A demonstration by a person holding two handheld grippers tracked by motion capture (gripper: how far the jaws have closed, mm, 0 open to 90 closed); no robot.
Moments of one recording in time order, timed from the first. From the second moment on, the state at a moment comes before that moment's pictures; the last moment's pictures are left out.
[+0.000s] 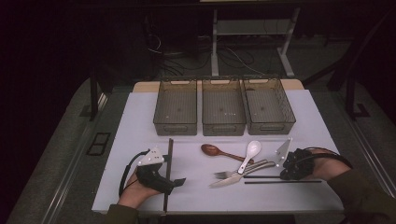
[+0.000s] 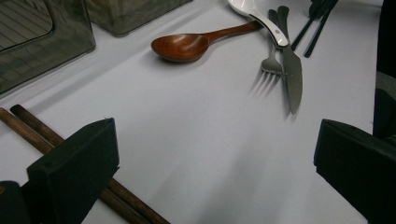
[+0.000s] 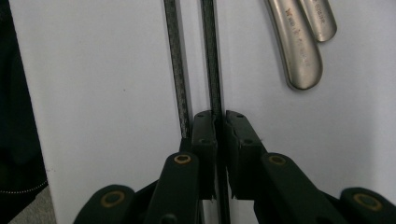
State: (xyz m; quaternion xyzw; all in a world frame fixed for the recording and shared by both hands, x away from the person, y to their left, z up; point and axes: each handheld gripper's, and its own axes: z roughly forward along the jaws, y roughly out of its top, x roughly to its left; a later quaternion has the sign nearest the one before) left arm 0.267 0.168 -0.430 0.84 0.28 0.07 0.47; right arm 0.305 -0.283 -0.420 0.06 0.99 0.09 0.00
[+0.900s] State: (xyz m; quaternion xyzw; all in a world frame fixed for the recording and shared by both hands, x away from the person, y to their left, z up) left arm 0.267 0.168 -0.430 0.84 0.28 0.07 0.47; right arm 0.302 -0.288 -0.413 0.03 0.99 0.12 0.00
